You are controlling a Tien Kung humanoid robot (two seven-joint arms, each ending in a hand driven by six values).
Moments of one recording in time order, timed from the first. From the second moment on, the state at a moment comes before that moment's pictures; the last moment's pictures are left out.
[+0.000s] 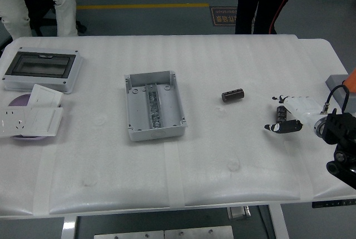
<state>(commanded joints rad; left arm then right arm) -0.01 0.20 -0.58 -0.20 0.78 -0.37 0.57 0.48 -0.73 0.56 1.30 -1.82 -0.08 -0.30</state>
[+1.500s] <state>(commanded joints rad) -0.01 0.20 -0.60 -0.20 0.81 -0.38 0.57 0.51 -0.74 0.41 1.19 -1.80 -0.22 -0.20</state>
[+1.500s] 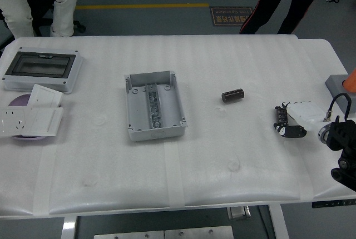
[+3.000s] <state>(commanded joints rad) -0.02 0.20 -0.59 -0.19 0.80 -0.38 0.56 0.53 -0.81 0.51 1.32 -1.85 -0.05 -0.20</state>
